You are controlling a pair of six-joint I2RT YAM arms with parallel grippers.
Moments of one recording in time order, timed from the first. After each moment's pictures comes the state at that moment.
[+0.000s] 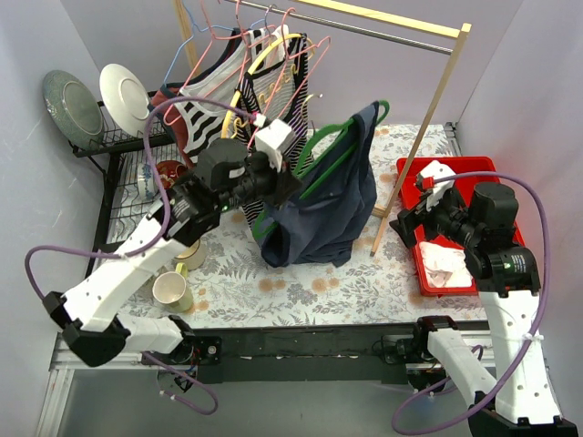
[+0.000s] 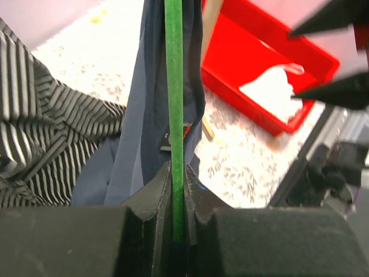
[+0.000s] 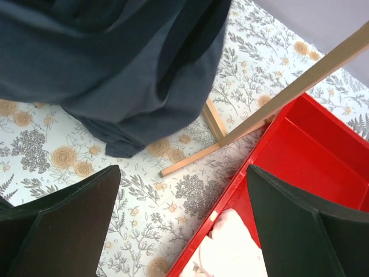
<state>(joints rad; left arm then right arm) -0.83 1.22 1.49 -0.55 0.08 -0.12 0.11 0.76 1.13 -0.82 -0.49 -0.41</state>
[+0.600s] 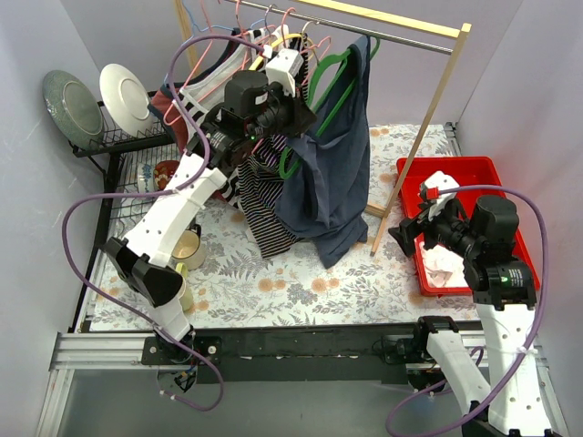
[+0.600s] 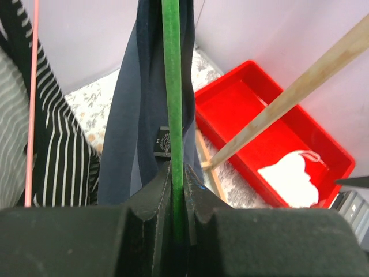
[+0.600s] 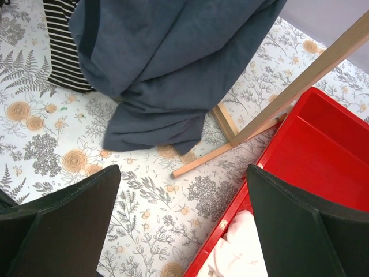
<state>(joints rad) -0.64 1.71 2.04 -0.53 0.15 -0.23 0.06 0.67 1.03 -0.78 -0.55 -0.36</state>
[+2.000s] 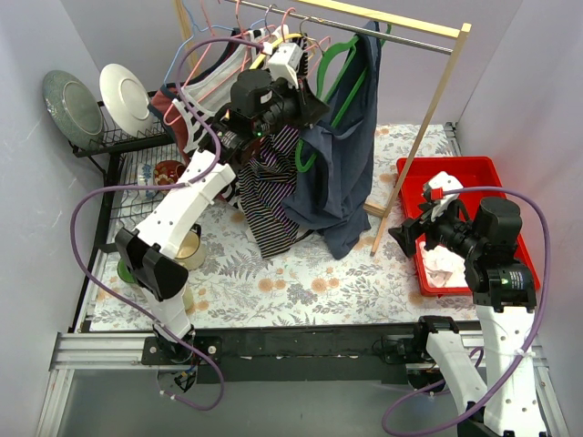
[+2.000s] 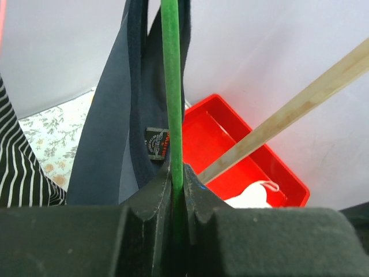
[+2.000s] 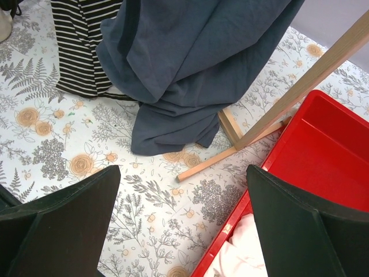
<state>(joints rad) -0.62 1.79 2.03 -0.32 0.22 -0.39 0.02 0.66 1.02 -0.76 -0.61 -0.34</state>
